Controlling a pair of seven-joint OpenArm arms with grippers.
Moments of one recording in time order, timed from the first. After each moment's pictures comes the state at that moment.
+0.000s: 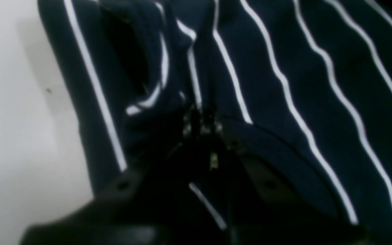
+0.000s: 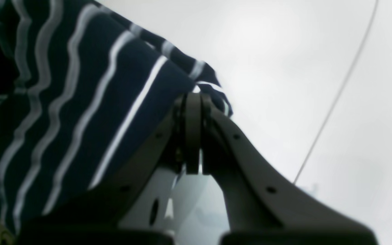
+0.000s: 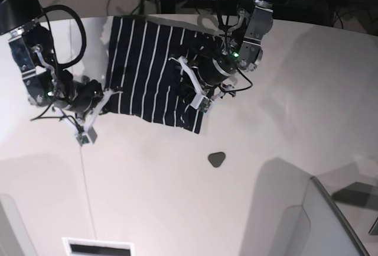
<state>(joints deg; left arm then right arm) 3.7 -3.1 12.1 66.3 -2.9 -22.6 15.3 3.2 22.7 -20.2 80.9 32.0 4.5 -43.8</state>
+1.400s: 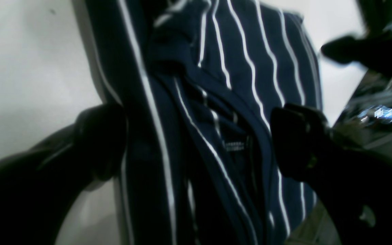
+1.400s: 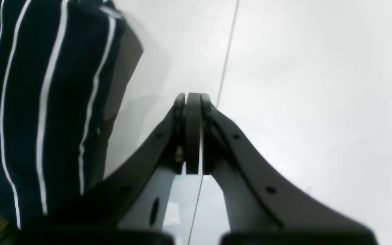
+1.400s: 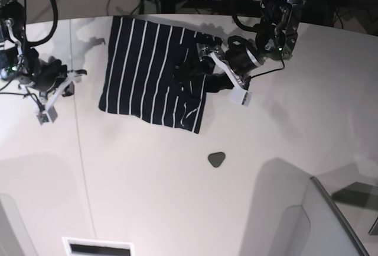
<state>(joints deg) 5.9 -9.2 4.4 62.8 -35.6 -41.4 23.9 -9.4 27.2 -6.0 86.1 32.1 8.4 -43.6</state>
